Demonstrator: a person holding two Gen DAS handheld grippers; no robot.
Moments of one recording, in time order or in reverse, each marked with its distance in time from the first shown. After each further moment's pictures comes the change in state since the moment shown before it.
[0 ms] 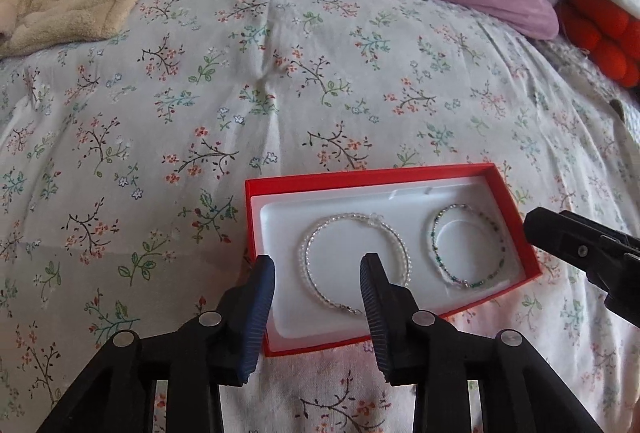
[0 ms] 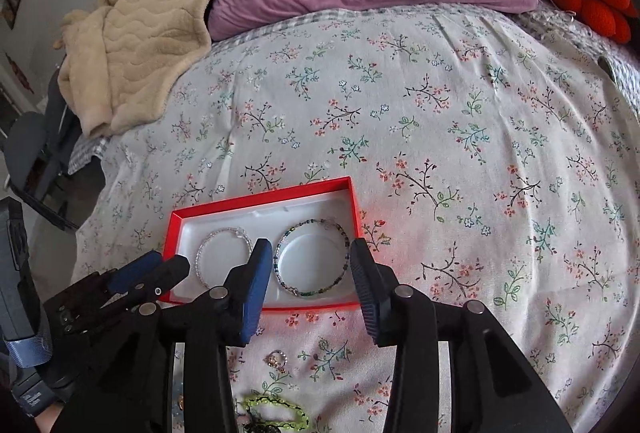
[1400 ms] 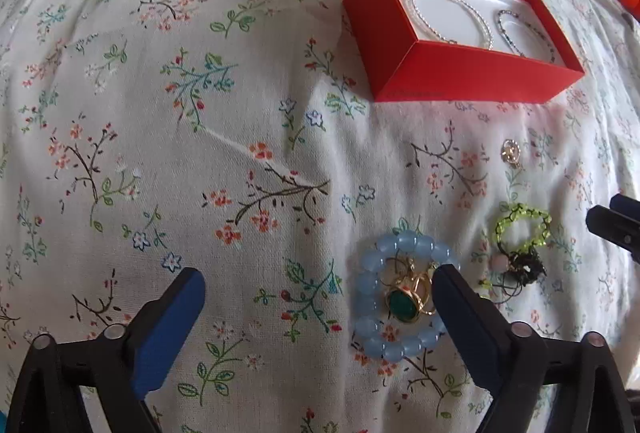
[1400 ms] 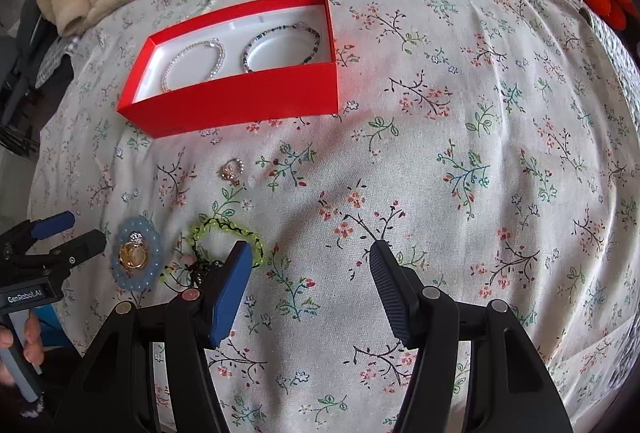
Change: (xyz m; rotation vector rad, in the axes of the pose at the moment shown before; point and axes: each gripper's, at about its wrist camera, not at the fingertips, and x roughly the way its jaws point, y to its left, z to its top) left arm -0.018 0.071 -0.098 -0.019 0.323 -0.023; right arm -0.005 0.001 -0.100 -0.076 0.303 -0.154
